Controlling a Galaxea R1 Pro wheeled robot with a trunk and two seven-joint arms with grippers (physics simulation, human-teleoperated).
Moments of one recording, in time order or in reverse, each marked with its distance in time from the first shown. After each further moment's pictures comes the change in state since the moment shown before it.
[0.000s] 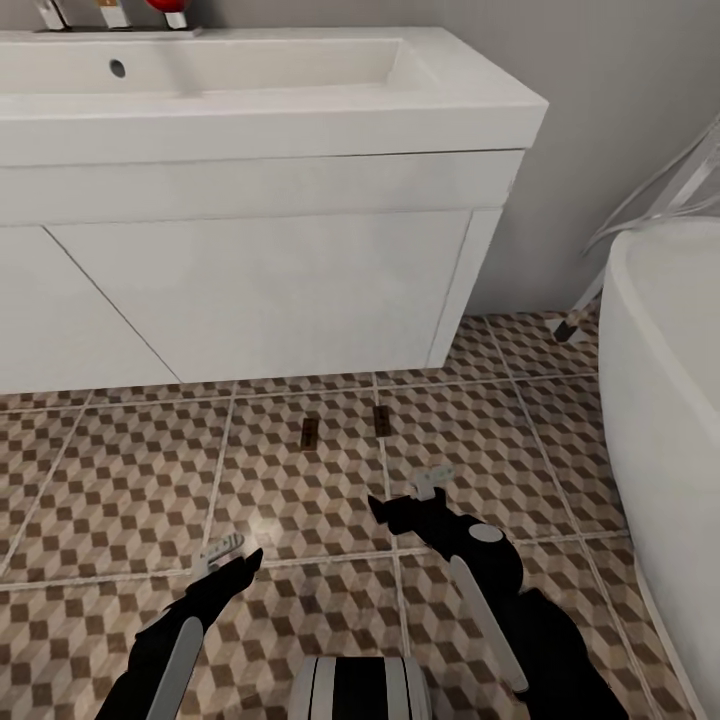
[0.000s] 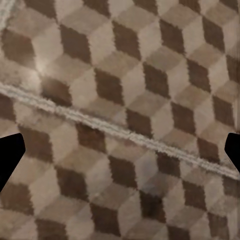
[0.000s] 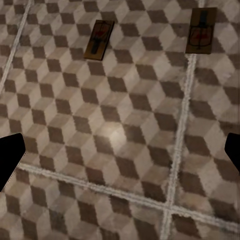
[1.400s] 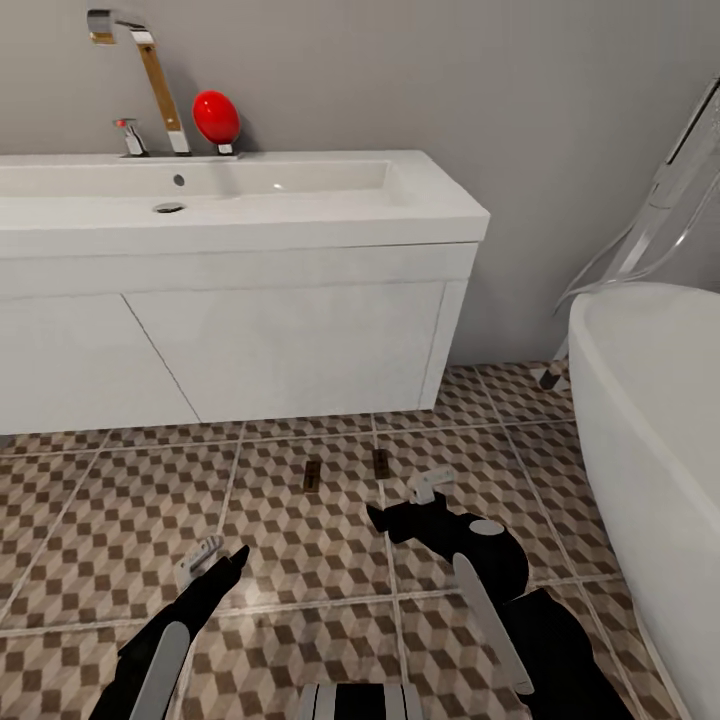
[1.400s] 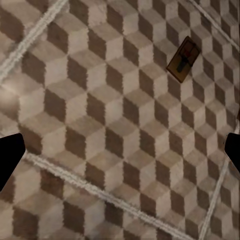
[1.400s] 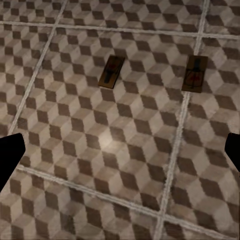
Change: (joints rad) left arm 0.000 0.005 0.068 0.042 0.187 -0.068 0.010; right arm 0.005 0.004 0.001 -0.068 0.000 0.183 0.001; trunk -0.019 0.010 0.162
